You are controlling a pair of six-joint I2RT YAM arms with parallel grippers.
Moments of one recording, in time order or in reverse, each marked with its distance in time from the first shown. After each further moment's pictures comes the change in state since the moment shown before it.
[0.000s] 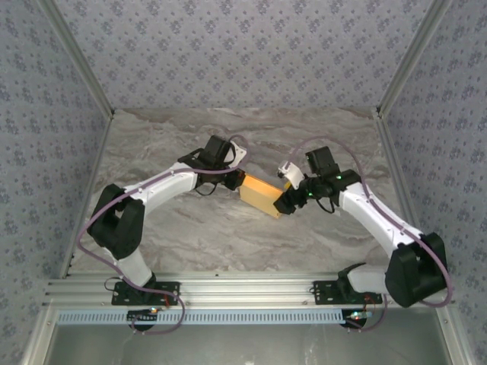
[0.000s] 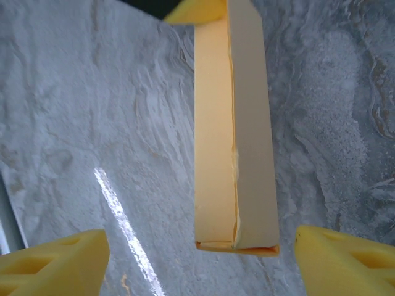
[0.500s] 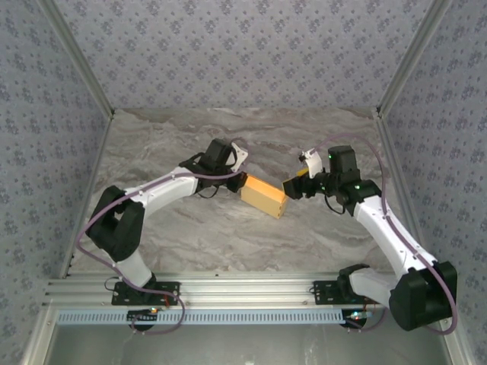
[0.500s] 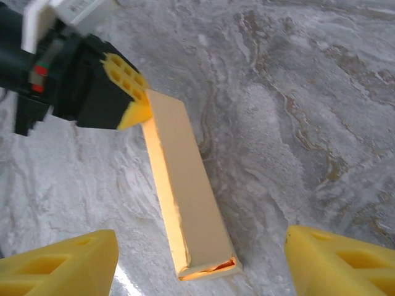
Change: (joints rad) left arm -0.024 -0.019 -0.057 0.095 -0.022 -0.018; right arm -0.098 -0.126 -0.068 0.169 0.024 0.304
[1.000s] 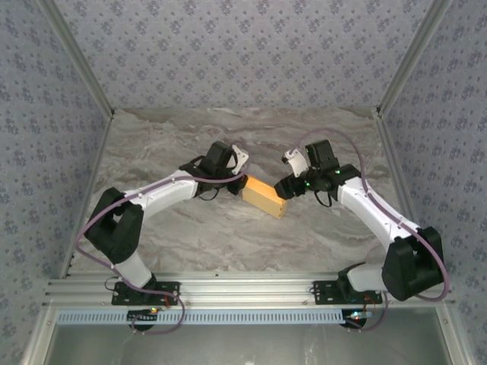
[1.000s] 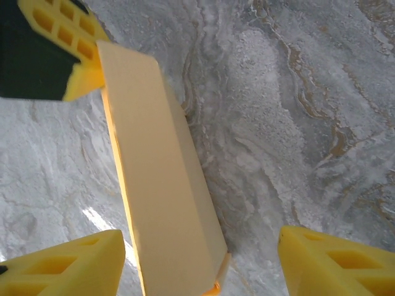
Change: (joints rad) left arm -0.021 -0.021 -0.038 0.037 -0.030 0.001; right arm 0.099 0.209 0.142 -0.122 0.137 -0.050
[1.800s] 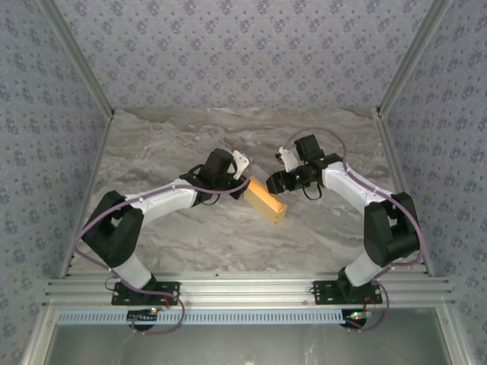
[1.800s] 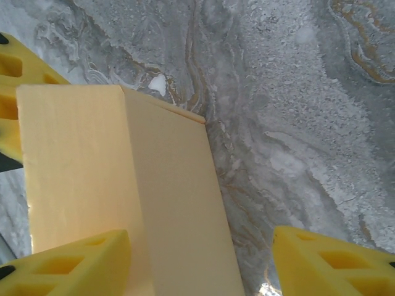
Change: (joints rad) left arm -0.025 -0.031 -0.124 0.216 -0.014 0.042; right arm 0.000 0.249 0.083 0.014 -0.094 0.168
